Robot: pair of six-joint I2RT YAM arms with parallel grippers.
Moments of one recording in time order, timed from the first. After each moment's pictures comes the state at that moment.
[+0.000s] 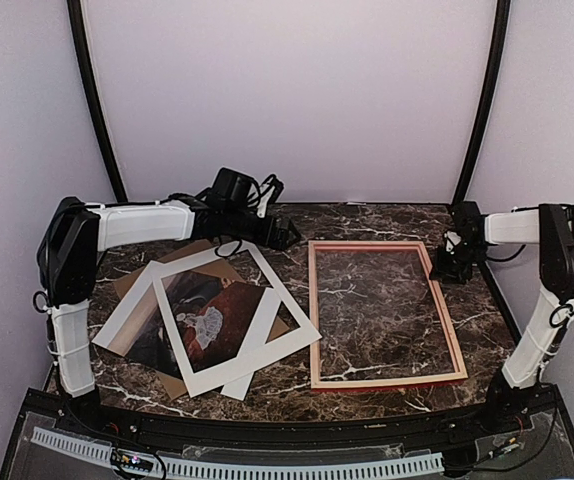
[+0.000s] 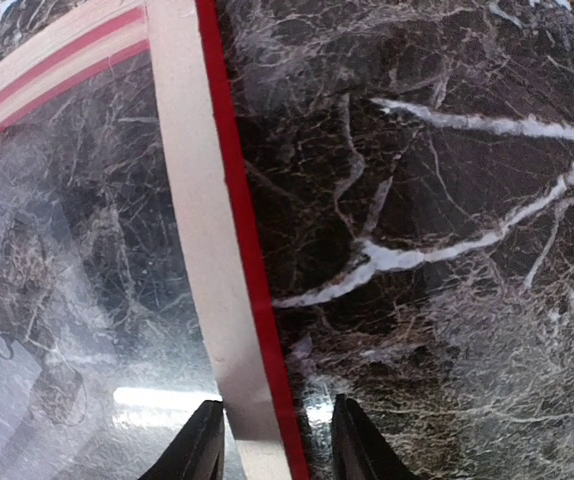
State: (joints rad) left arm -0.64 2.00 1.55 -0.18 0.23 -0.18; right arm 0.02 1.77 1.09 -0.52 -0.10 0.27
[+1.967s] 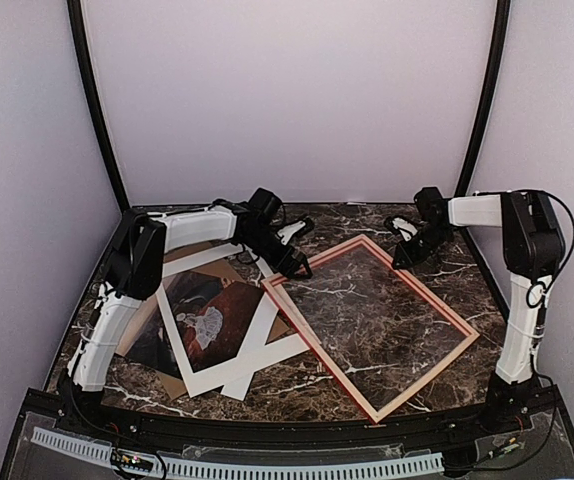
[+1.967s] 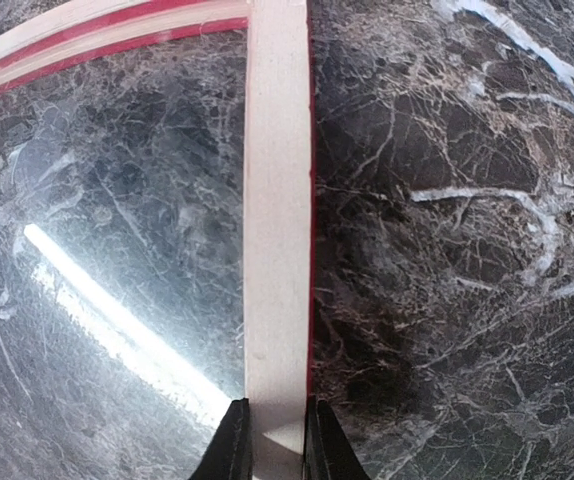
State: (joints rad) left arm -0.62 2.48 2.08 -0.60 0.51 0.17; right arm 0.17 2.05 1.44 -0.62 -0.31 -0.34
